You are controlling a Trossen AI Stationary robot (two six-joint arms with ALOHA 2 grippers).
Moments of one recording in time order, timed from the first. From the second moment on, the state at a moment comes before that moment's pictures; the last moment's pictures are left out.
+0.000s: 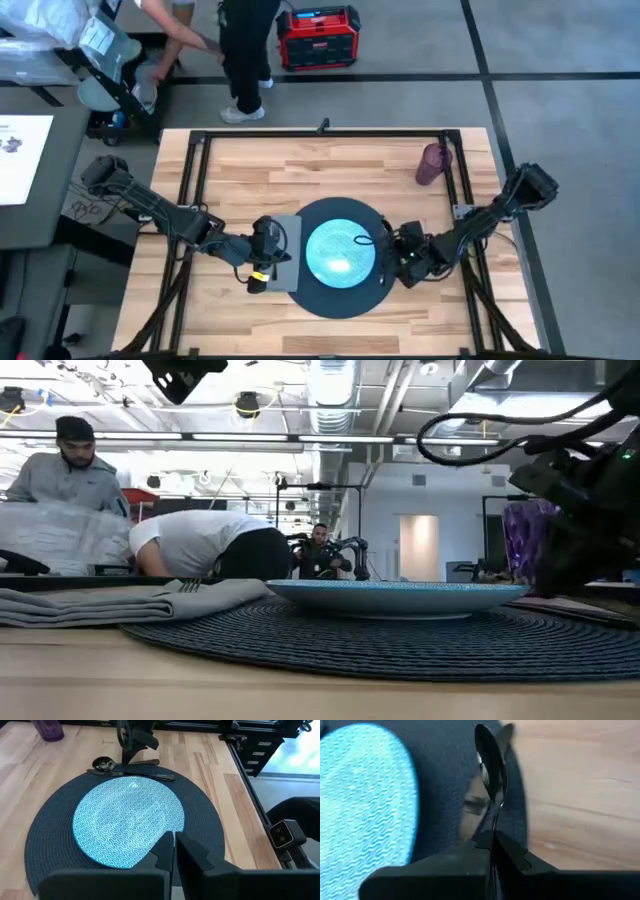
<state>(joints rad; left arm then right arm) -0.49 1.23 0.89 -0.26 -0.38 -0.34 0.59 1.49 0.62 -0.54 0.63 1.92</state>
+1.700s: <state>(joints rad) -0.49 1.23 0.89 -0.26 -0.38 -0.40 0.62 1.49 0.60 -0.47 0.66 1.88</state>
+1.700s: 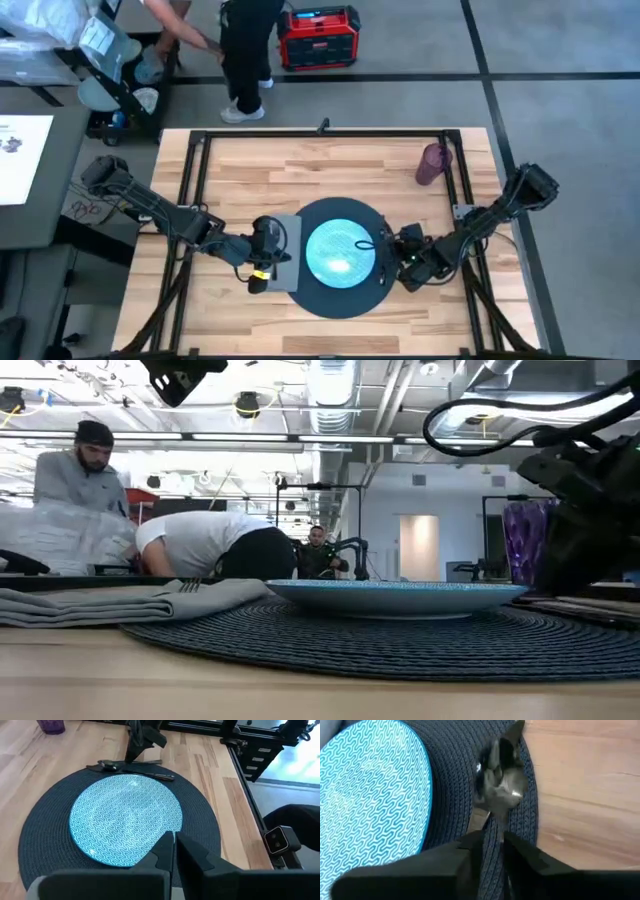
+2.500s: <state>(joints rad) -0.49 1.23 0.89 -0.26 -0.38 -0.35 0.64 1.49 0.62 -0.43 0.57 1.67</state>
